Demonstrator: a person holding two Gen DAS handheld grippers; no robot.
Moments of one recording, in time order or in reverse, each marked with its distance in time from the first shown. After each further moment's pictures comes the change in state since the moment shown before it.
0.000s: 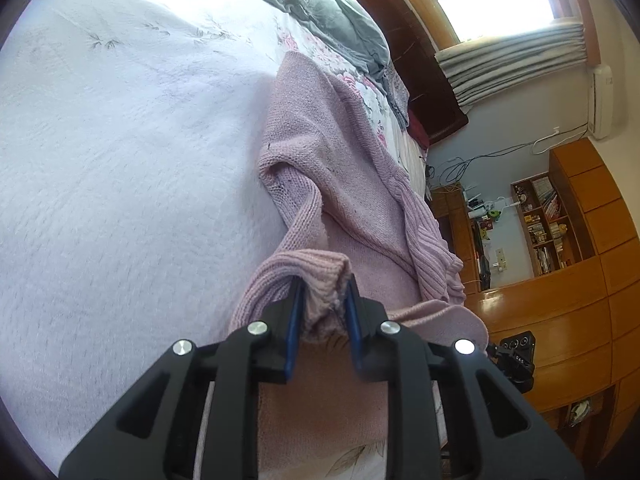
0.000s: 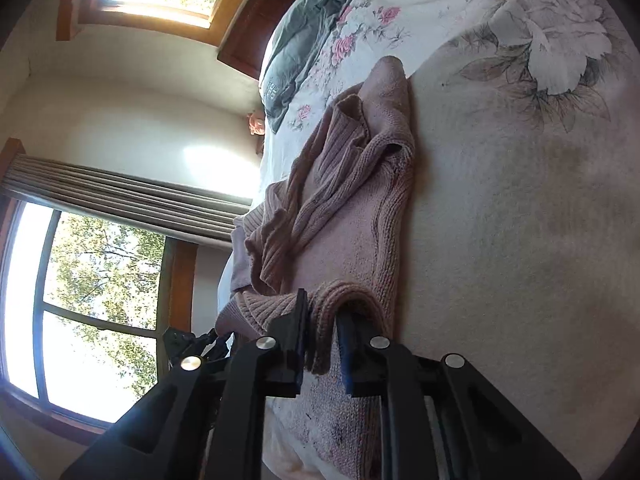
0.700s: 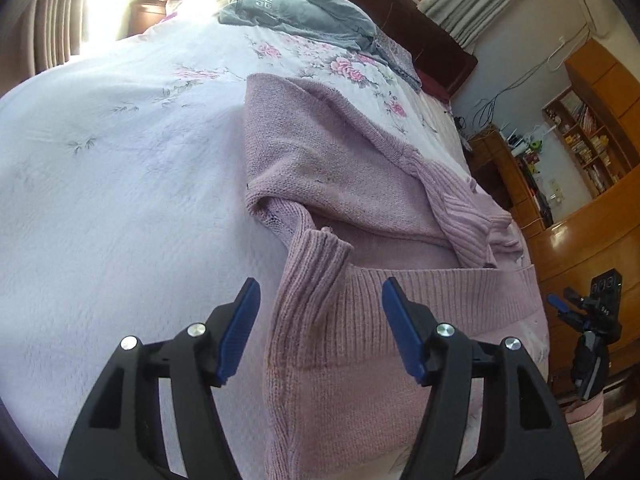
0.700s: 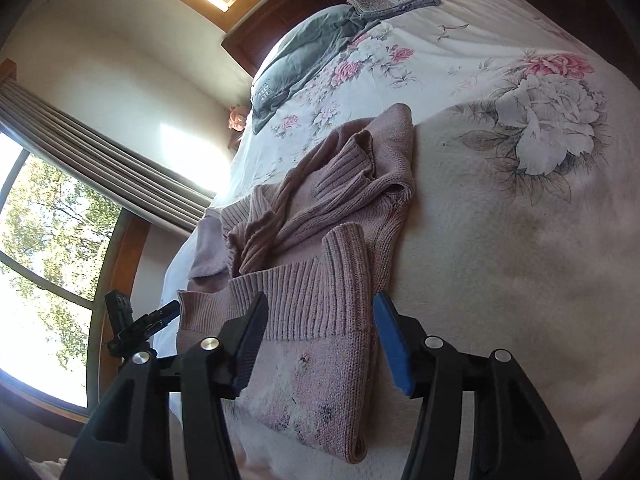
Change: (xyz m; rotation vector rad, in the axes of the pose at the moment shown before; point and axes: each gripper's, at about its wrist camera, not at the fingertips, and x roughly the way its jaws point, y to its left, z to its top) left arm 0.024 -0.051 0.010 0.373 0.054 0.315; right arm -0.021 0.050 -0.013 -0.244 -0.061 -0.243
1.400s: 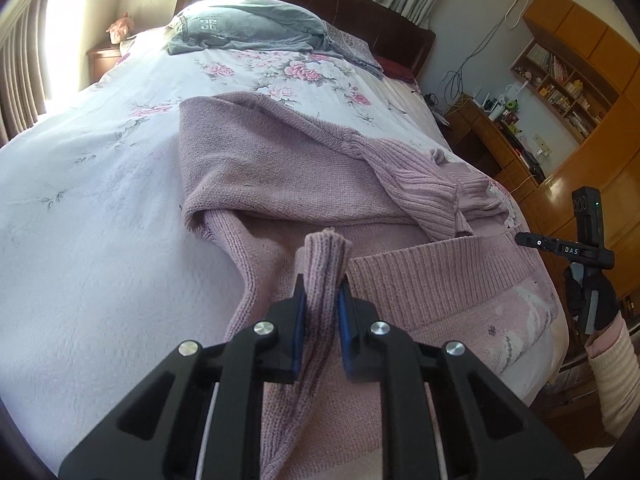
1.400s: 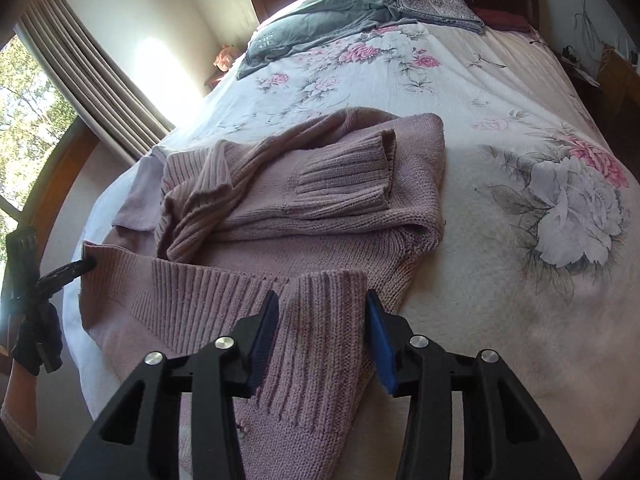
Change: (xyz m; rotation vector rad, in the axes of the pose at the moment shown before) left arm 0.003 -0.043 -0.010 0.163 -0.021 -0.028; right arm 0.075 0.030 0.027 -0.309 0.115 -0.260
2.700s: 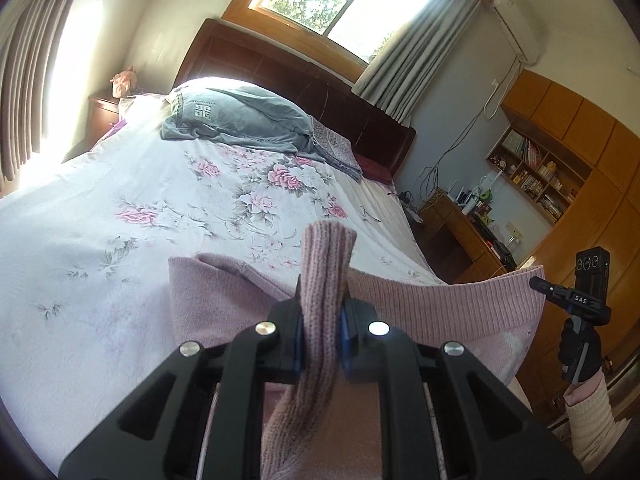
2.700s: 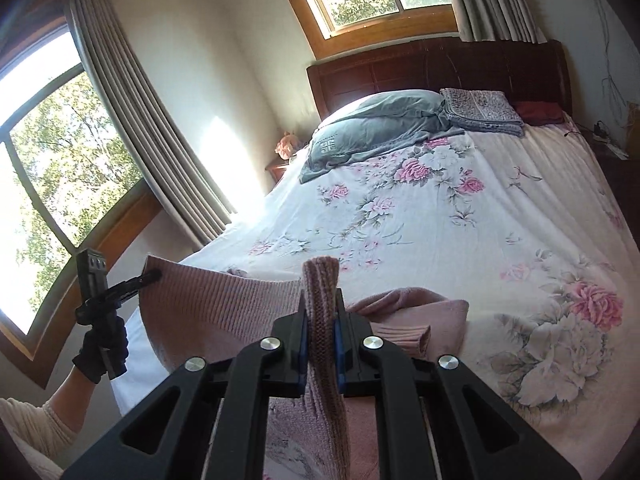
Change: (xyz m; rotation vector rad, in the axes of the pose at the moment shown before) left arm -0.050 0.009 0.107 -0.072 -0.364 -0.104; right arm -0.120 0.029 0.101 -0.078 -0.323 0.173
